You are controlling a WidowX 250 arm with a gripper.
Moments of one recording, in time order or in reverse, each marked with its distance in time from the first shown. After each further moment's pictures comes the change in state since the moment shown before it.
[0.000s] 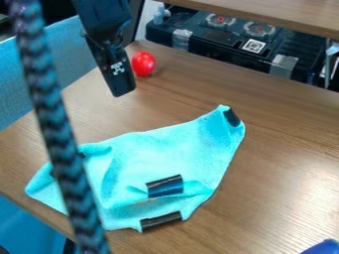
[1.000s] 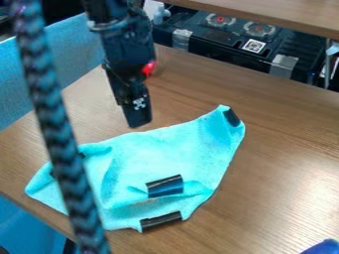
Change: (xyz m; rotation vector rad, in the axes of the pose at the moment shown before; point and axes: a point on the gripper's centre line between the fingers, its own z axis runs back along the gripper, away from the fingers) arm 0.001 -0.019 -0.038 -0.029 0.103 0.001
